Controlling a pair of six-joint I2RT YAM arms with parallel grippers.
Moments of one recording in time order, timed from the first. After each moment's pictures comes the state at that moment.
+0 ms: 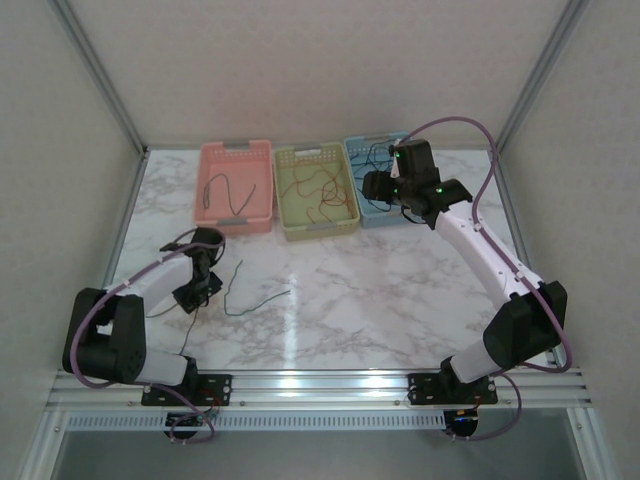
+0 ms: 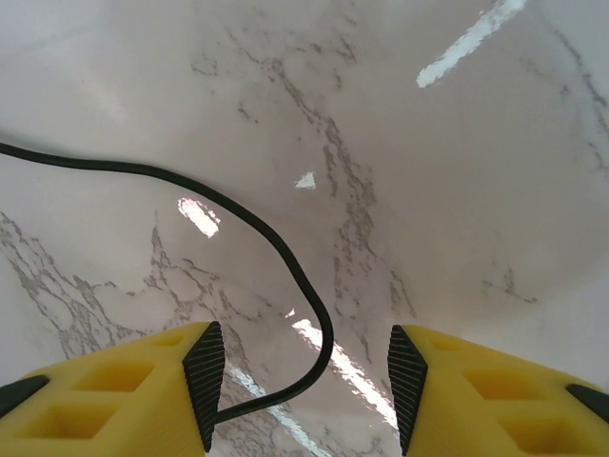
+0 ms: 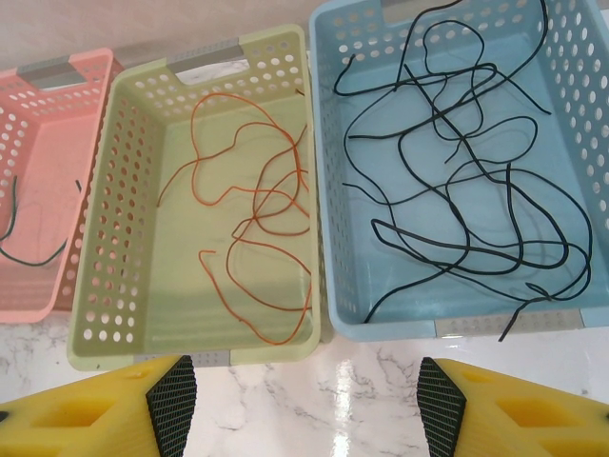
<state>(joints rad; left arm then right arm) -0.20 1.41 0.72 -0.84 -0.27 -1.01 0.43 1.51 1.42 -0.63 0.02 0.37</state>
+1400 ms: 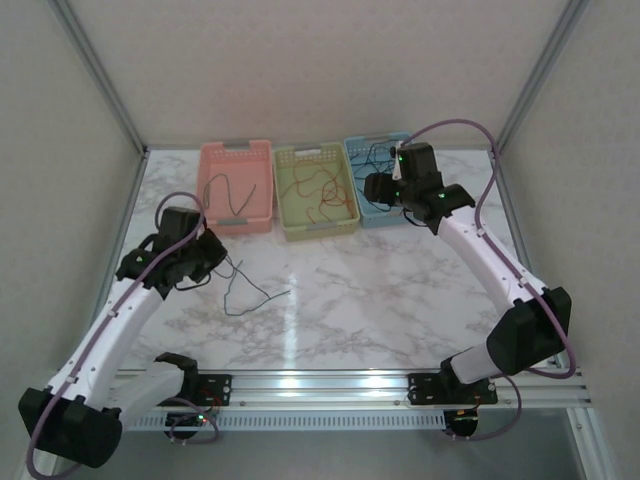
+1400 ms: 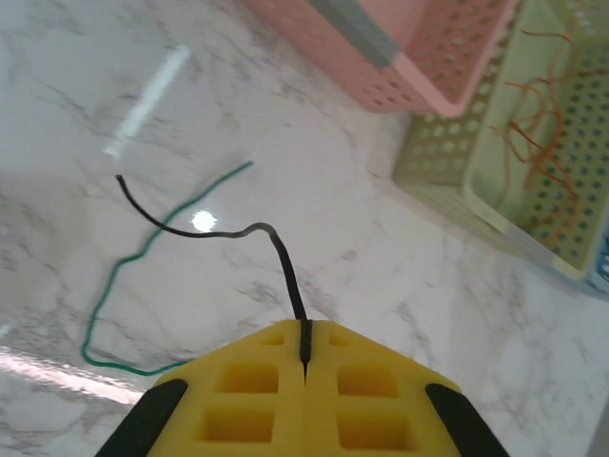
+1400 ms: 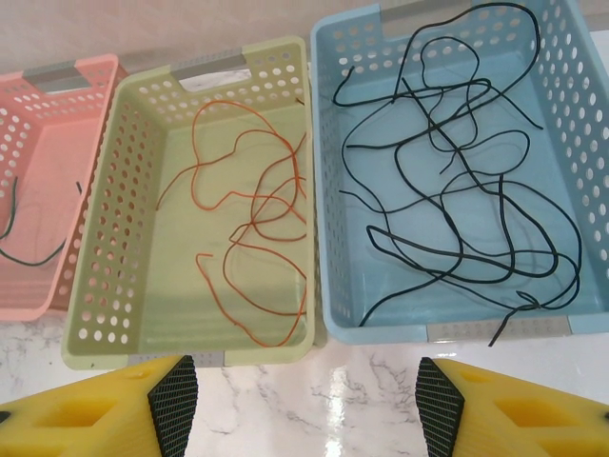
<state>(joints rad) -0.30 0.99 0.95 -0.84 0.05 -0.96 0.43 1.47 1.37 -0.60 0.03 0.35</state>
